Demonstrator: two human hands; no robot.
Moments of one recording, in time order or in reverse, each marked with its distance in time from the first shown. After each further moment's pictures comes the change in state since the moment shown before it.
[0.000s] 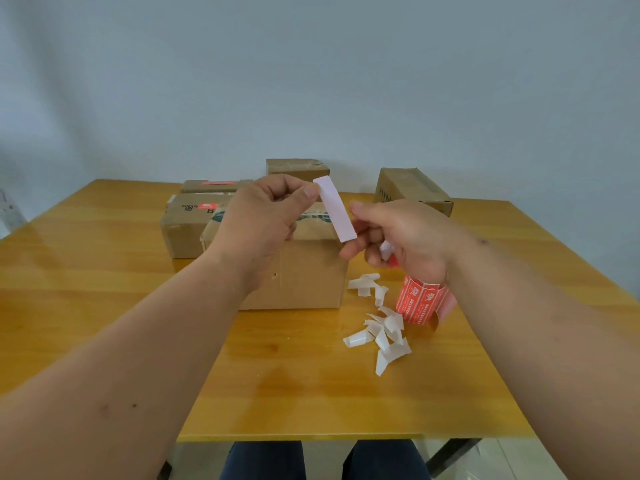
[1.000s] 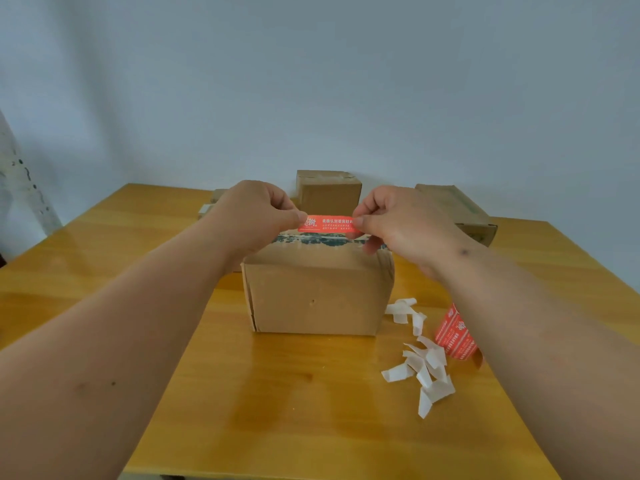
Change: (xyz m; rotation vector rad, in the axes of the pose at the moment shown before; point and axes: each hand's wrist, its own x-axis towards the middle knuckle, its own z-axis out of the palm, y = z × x) left_hand 0.045 0.007 -0.068 0.552 -0.032 -0.107; right_hand 0.049 -0.036 0.038 -0.432 0.278 -0.249
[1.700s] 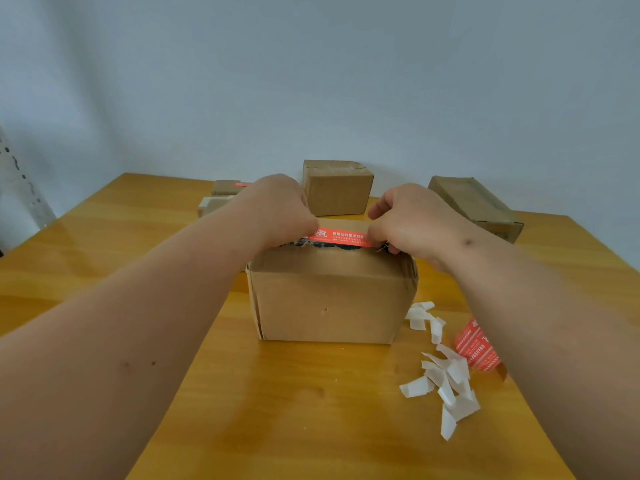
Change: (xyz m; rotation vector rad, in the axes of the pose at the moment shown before) left_hand 0.042 -0.001 0.010 0.467 -0.140 -0.019; right_hand 0.031 -0.004 0.010 -0.228 -0.072 0.162
